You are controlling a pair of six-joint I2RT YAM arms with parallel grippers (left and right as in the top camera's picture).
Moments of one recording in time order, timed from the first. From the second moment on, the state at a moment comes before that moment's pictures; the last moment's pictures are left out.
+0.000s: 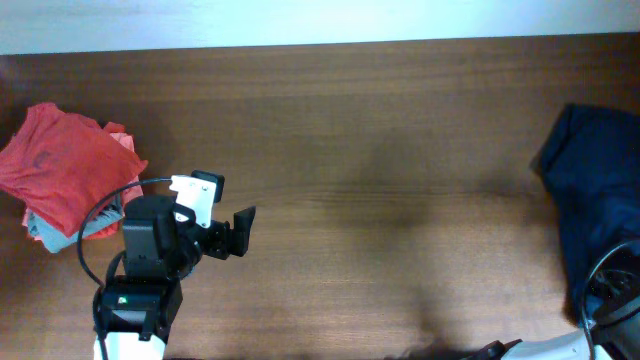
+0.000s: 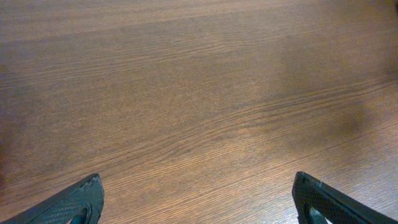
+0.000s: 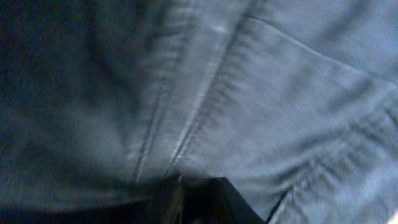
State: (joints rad) left arm -0.07 0.87 0.70 -0.49 0.29 0.06; right arm -1.02 1.82 1.06 -0.80 -0.02 0.37
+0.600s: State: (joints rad) left arm -0.07 0.87 0.70 -0.48 0.29 0.06; right arm -0.15 1.83 1.02 -0.72 -0.50 0.18
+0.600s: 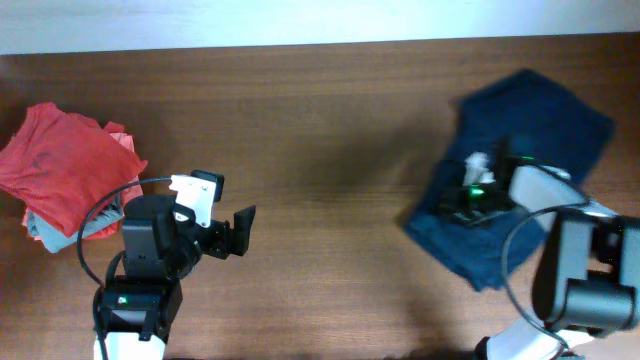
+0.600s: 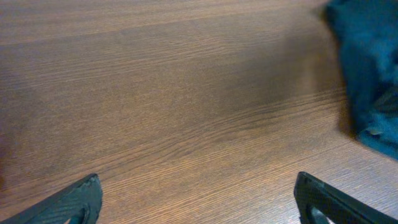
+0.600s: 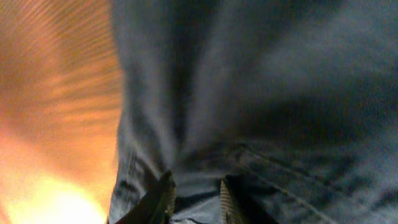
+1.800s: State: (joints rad) left arm -0.58 1.59 0.71 0.15 0.37 -0.33; right arm -0.12 1.64 1.51 -1.17 -0.12 -0.03
